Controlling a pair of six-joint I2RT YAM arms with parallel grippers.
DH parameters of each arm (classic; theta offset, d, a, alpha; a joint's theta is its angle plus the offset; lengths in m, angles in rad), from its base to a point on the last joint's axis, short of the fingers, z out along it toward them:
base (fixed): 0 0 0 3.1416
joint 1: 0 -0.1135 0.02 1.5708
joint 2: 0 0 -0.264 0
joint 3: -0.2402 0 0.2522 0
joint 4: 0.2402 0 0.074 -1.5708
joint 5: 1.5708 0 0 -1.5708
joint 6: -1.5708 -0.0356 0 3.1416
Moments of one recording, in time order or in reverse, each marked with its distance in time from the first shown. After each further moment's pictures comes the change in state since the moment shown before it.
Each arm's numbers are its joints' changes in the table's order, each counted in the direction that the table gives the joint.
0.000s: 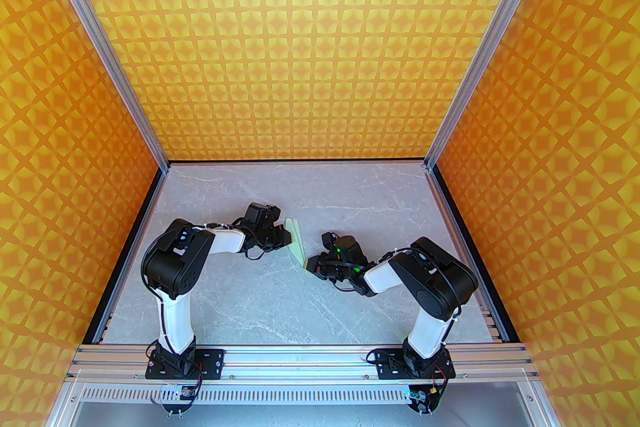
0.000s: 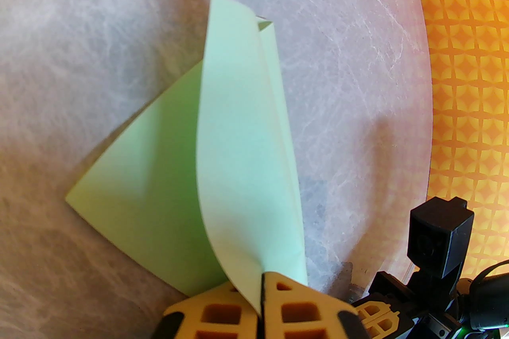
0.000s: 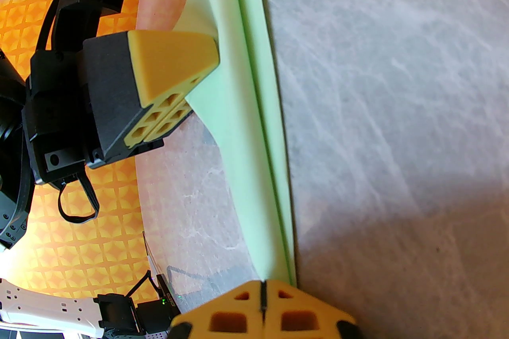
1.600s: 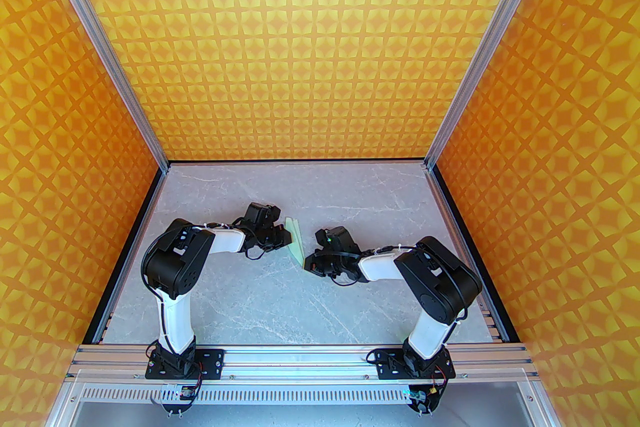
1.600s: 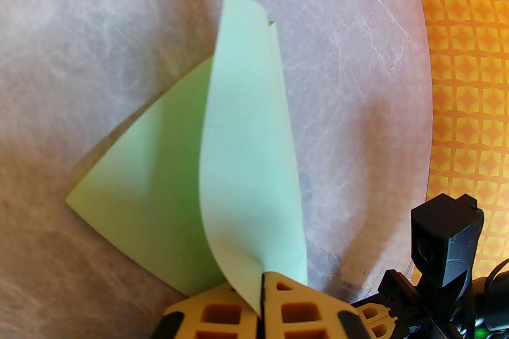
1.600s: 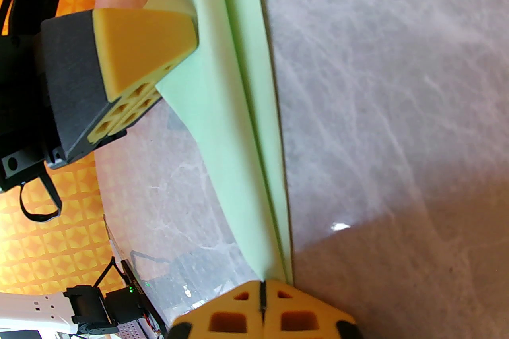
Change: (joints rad) left arm 0.000 0.007 -0.019 0.017 0.001 0.003; right arm -0.007 -0.029 -0.192 0.462 0.033 0.185
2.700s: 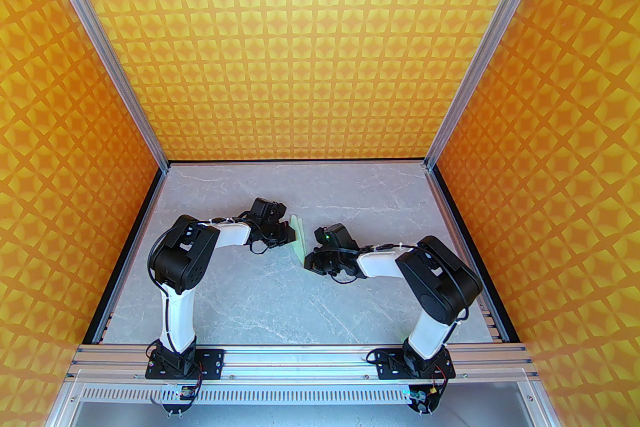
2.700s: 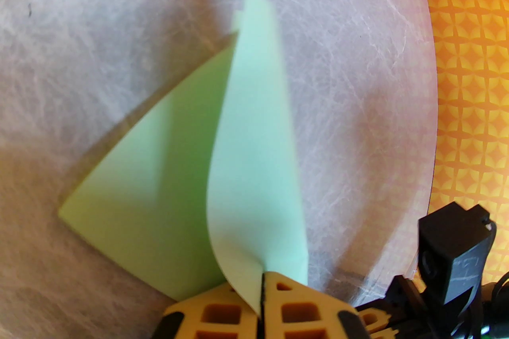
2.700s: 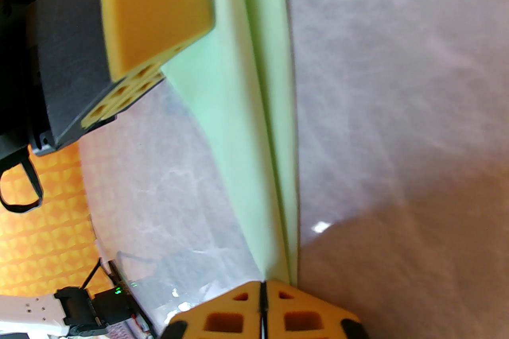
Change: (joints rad) left arm 0.010 0.056 -0.112 0.108 0.018 -0.056; right arm -0.003 -0.039 -0.039 0.130 0.057 0.058
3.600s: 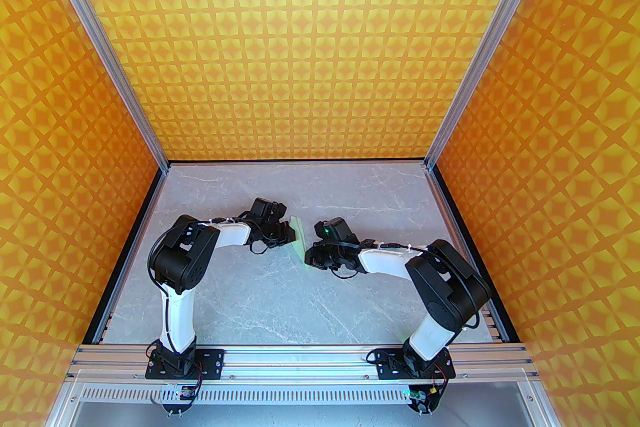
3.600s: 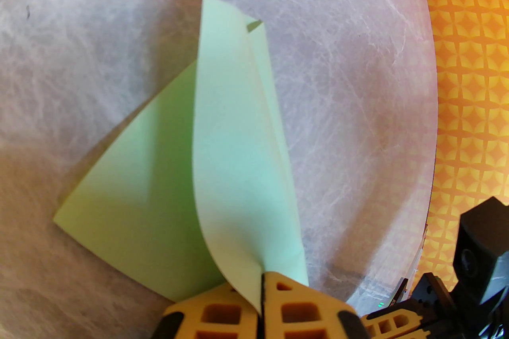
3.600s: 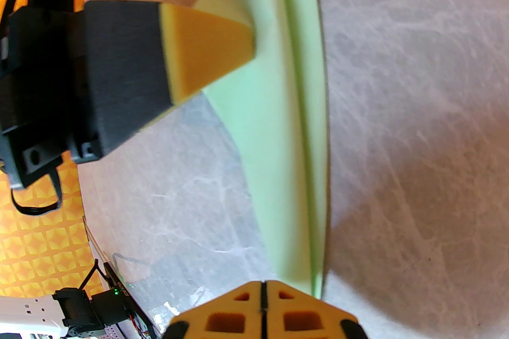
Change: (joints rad) left arm 0.000 0.000 0.000 0.000 0.000 -0.003; right arm 0.000 -0.008 -0.065 0.075 0.007 0.027
